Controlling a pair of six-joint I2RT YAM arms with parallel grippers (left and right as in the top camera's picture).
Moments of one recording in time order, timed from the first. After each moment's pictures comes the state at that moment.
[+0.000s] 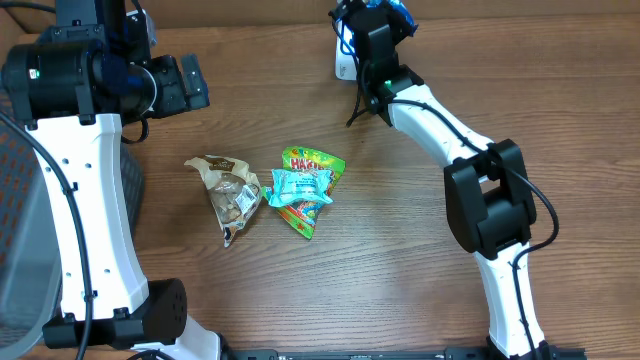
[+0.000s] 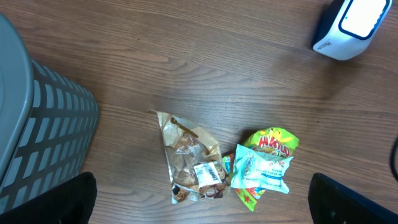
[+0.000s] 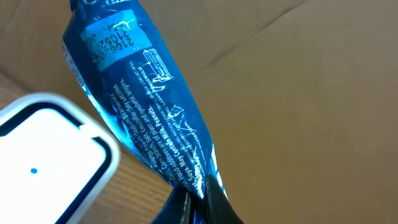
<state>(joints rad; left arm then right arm) 0.07 1.76 2.29 -1.61 0.03 -0.21 0.44 2.37 1.91 0.14 0.61 -0.71</state>
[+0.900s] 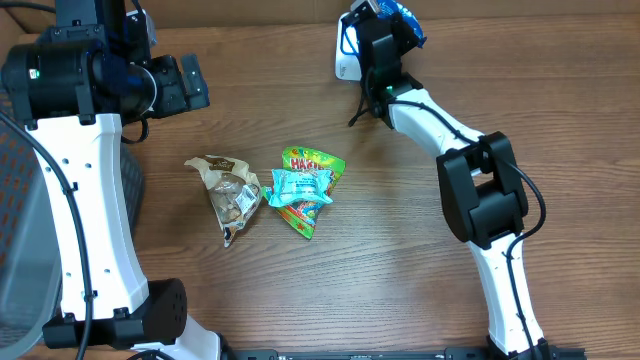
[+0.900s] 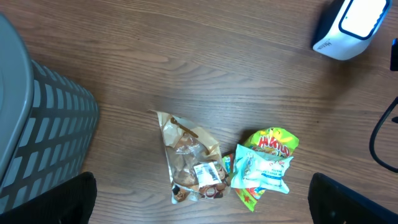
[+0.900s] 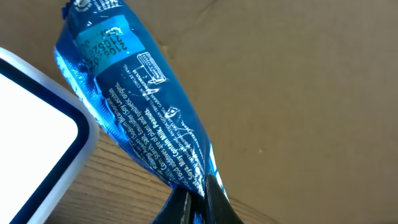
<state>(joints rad) 0.07 1.76 2.29 -1.61 0.03 -0.21 0.41 2.45 1.91 0.21 0.71 -0.67</state>
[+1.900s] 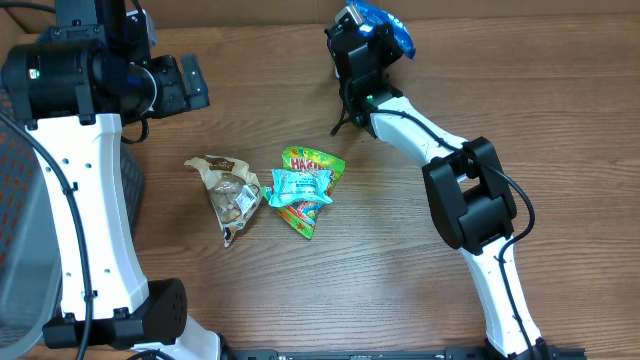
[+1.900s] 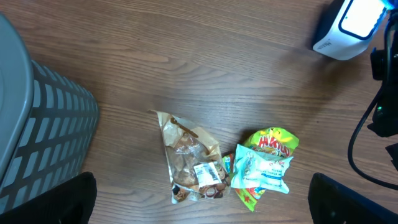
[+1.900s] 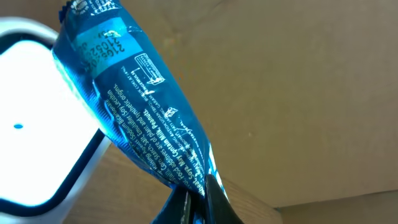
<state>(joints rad) 0.07 1.76 2.29 -1.61 0.03 -0.21 0.49 2.45 1.91 0.14 0.87 -0.69</state>
